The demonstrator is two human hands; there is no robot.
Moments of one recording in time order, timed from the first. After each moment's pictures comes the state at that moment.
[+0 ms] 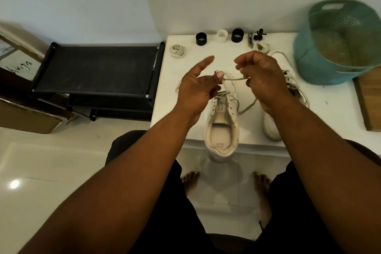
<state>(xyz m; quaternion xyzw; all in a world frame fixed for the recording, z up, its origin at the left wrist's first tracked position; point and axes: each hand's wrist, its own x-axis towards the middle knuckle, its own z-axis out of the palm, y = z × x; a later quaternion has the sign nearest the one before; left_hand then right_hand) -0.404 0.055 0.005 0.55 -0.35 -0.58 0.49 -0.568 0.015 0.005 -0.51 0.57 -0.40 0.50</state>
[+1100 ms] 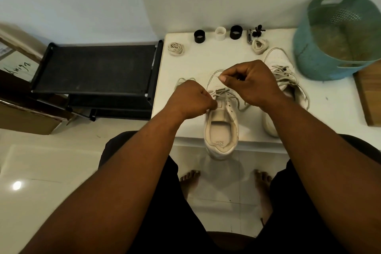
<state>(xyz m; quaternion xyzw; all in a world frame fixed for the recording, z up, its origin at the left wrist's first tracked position) -0.384 0.055 0.006 0.71 -0.55 -0.42 0.11 -0.568 0.016 -0.011 -0.67 0.52 -0.32 0.42</state>
